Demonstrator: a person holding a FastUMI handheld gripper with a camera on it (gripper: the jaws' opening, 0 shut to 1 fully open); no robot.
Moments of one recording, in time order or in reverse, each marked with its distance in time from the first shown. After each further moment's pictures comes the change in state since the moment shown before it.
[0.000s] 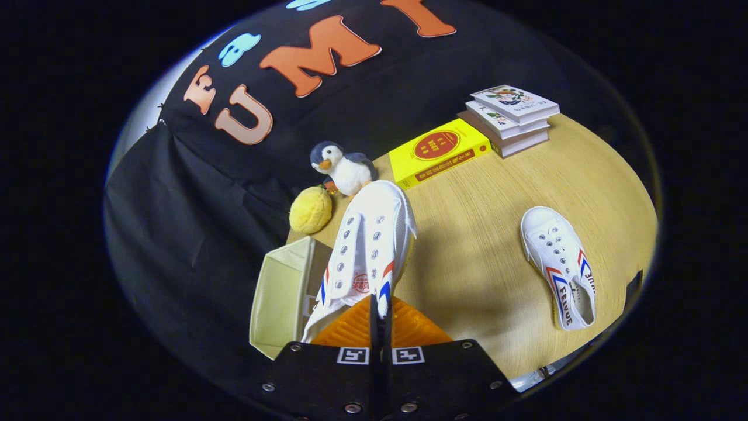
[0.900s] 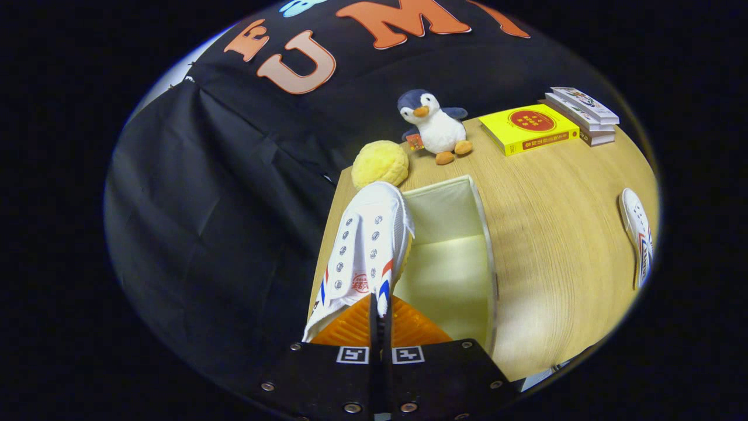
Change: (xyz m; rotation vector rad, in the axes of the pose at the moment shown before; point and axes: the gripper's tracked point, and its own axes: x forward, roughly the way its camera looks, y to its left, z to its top) arm 0.107 0.185 -0.108 -0.091 0.130 0.027
